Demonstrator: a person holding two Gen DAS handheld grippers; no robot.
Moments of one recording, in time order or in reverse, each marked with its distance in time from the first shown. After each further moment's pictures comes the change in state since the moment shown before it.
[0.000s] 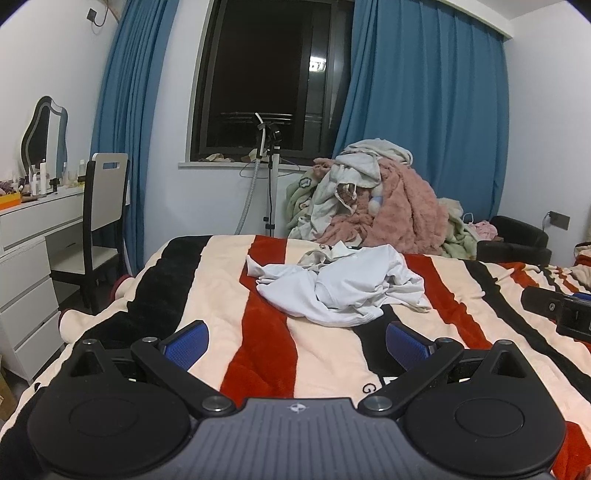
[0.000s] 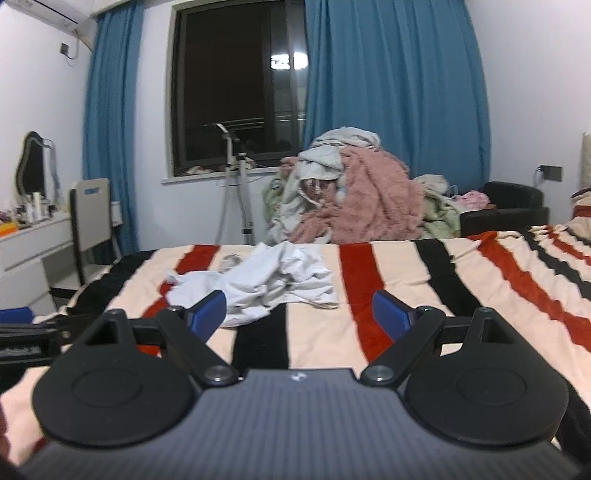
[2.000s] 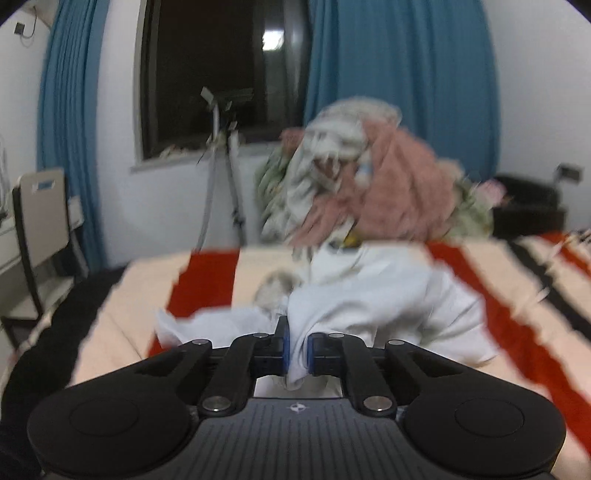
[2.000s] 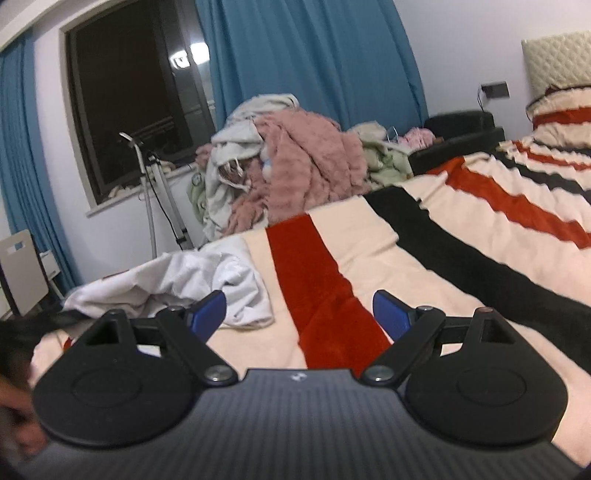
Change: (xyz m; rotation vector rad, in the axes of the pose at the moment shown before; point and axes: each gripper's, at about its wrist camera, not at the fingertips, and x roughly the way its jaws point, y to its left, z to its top) left arm 0.272 -0.041 0.063 0.155 0.065 -0.079; right arm 0.168 -0.079 -0.023 0.269 0.049 -0.138
